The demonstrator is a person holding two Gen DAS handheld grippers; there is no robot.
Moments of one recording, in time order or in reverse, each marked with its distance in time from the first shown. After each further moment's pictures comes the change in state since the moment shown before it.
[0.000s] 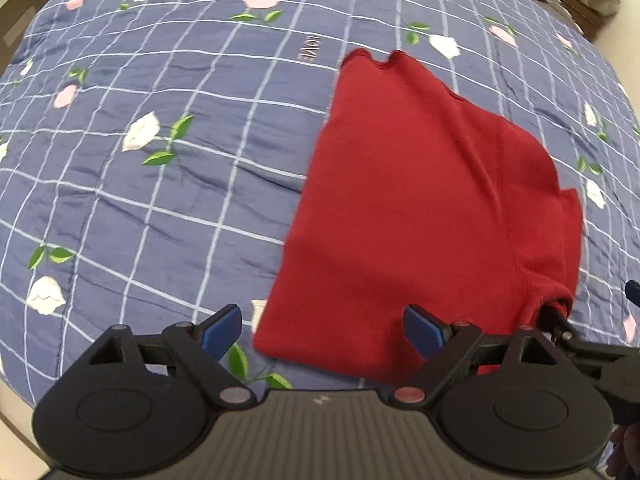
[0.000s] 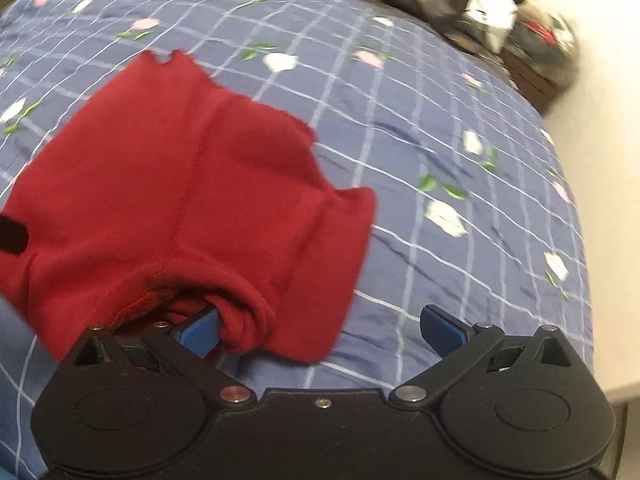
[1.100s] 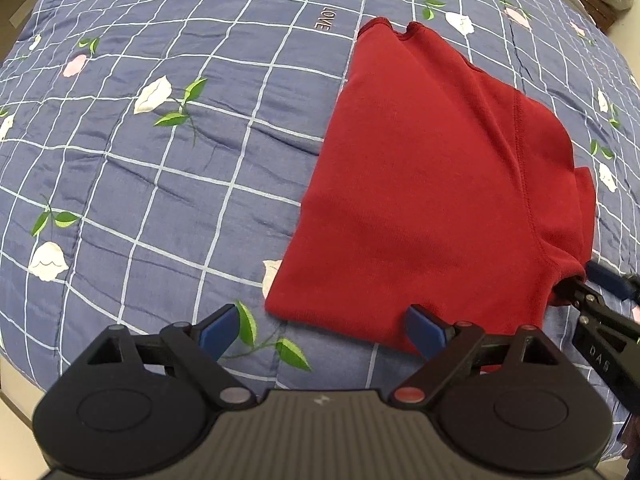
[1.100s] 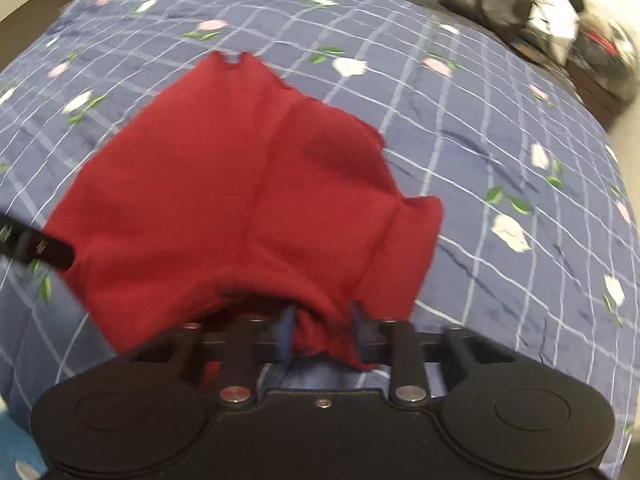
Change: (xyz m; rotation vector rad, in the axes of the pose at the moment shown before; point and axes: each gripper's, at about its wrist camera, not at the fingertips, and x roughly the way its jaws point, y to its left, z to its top) left arm 0.007 0.008 -0.012 -0.039 0.055 0.023; right arm -0.002 0.006 -0.001 -0.123 -0.024 0.237
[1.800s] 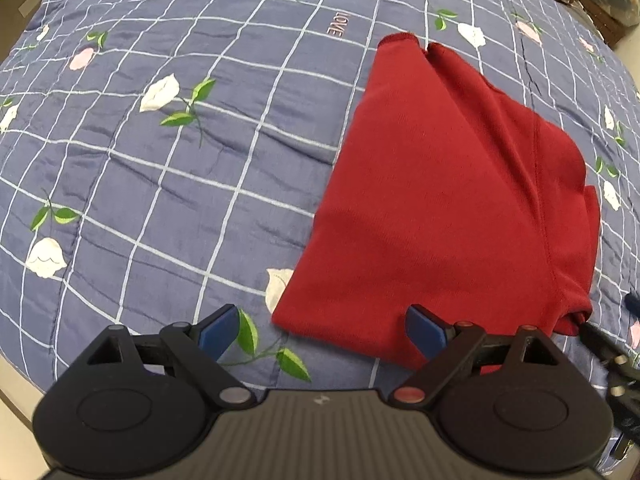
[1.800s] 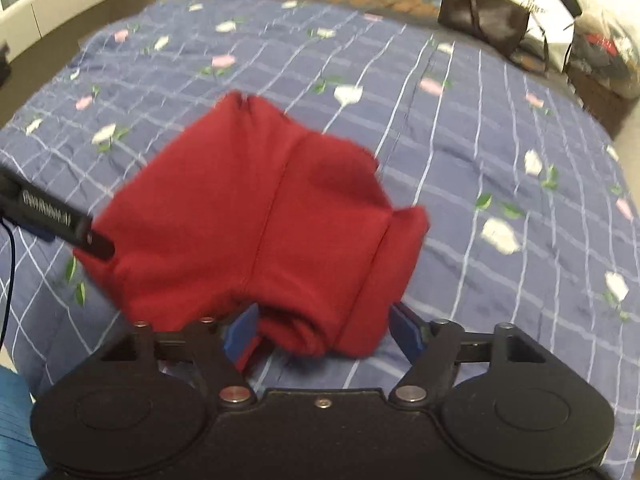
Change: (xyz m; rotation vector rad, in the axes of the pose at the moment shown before) left arm 0.006 0.008 0.002 -0.039 -0.013 -0.008; right arm -0.037 -0.025 -0.015 0.068 -0.094 0.063
